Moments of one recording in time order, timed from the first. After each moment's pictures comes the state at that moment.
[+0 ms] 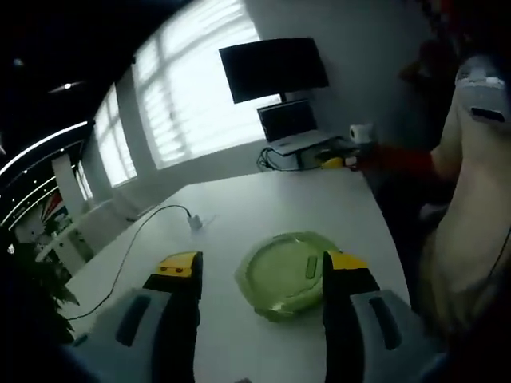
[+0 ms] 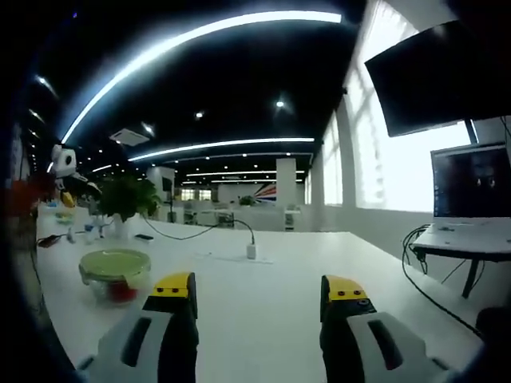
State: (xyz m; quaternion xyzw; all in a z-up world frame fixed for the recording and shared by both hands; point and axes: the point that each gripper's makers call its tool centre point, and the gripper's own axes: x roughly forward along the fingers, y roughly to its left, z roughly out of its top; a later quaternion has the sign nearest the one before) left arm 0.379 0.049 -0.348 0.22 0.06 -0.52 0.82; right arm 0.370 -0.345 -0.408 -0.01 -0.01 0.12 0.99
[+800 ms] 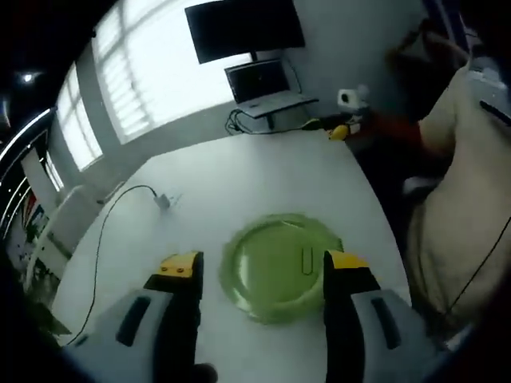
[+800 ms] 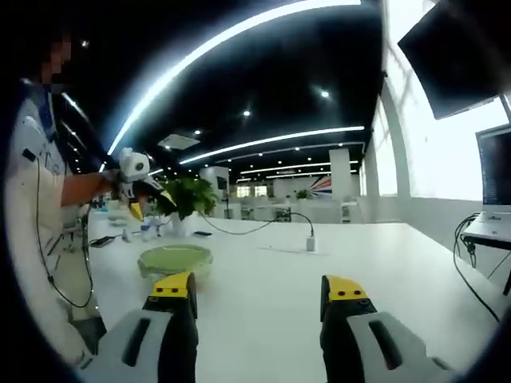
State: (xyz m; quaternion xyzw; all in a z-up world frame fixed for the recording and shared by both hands) left arm 0.397 0.005 -0.391 0.29 0.17 -0.57 0.75; right arm 0.337 -0.298 -0.413 0.01 0.00 0.29 0.96
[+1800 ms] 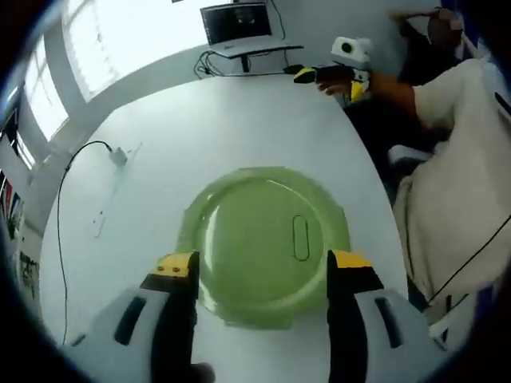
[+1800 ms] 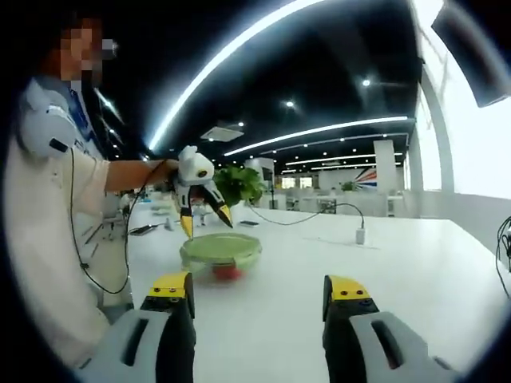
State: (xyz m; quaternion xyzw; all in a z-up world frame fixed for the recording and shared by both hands) left arm 0.400 -0.016 -0.458 0.33 0.30 -0.59 0.68; right arm 0.321 -0.249 -0.430 -0.01 0.03 0.40 0.91
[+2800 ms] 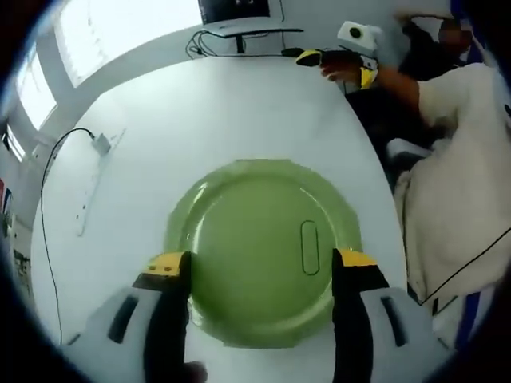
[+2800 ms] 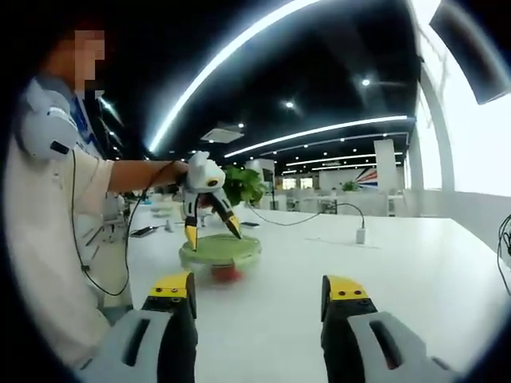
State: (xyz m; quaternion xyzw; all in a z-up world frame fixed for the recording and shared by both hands) left arm 0.375 -0.040 -0.479 0.33 0.35 -0.59 0.65; right arm 0.322 -0.252 -0.430 0.00 0.03 0.40 0.92
